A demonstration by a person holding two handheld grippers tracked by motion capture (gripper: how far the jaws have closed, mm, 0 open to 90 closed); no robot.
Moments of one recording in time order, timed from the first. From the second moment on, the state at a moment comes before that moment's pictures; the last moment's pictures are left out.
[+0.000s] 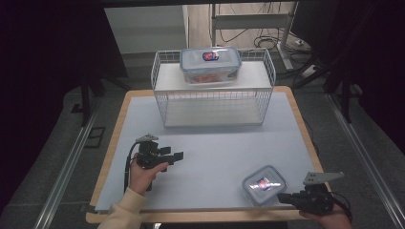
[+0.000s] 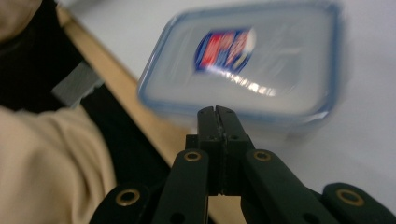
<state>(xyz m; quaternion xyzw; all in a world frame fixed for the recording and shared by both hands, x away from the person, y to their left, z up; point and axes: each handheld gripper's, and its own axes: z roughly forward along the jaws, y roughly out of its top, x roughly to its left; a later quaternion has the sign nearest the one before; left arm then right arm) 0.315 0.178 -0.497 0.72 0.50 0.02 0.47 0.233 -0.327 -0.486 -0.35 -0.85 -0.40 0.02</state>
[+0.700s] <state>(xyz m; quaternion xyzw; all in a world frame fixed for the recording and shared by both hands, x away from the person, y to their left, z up) 0.316 0.175 -0.501 0.72 0.51 0.02 0.47 0.245 -0.298 -0.504 -0.34 -0.86 -0.37 -0.01</state>
